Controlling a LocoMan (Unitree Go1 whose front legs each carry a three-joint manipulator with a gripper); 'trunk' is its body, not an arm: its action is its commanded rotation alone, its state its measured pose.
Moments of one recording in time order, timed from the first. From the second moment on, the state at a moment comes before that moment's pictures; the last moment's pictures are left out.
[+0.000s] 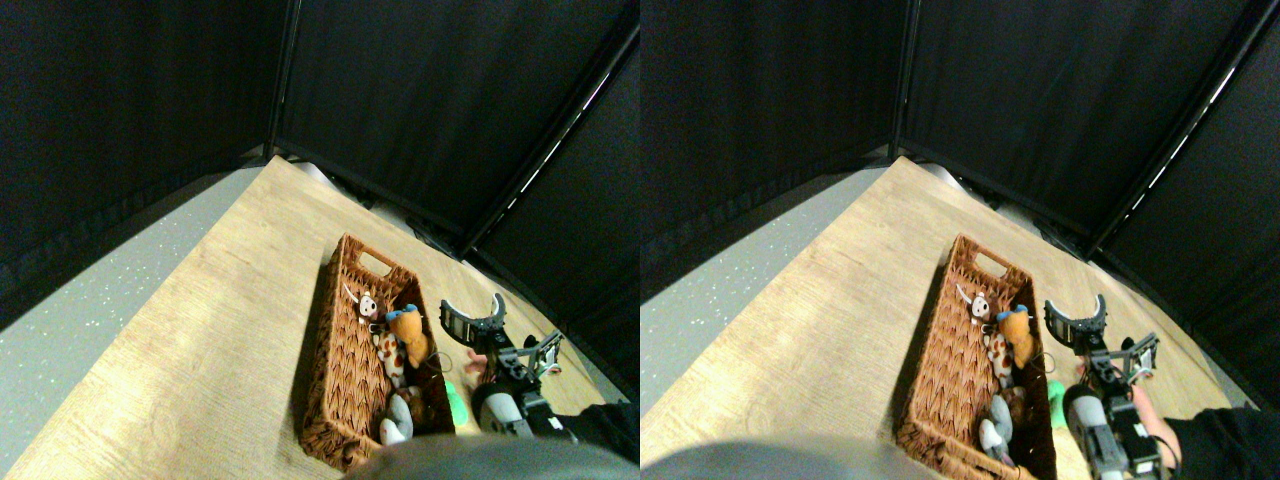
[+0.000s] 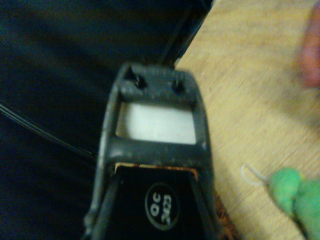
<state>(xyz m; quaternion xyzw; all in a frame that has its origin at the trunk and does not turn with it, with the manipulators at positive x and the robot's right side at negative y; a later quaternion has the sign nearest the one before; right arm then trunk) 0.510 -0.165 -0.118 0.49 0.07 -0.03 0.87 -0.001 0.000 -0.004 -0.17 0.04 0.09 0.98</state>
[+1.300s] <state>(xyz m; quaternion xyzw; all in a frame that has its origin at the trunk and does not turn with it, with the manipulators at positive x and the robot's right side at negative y) 0.459 -0.231 -0.211 0.62 0.07 -0.15 0.77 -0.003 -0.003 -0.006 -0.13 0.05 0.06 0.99</state>
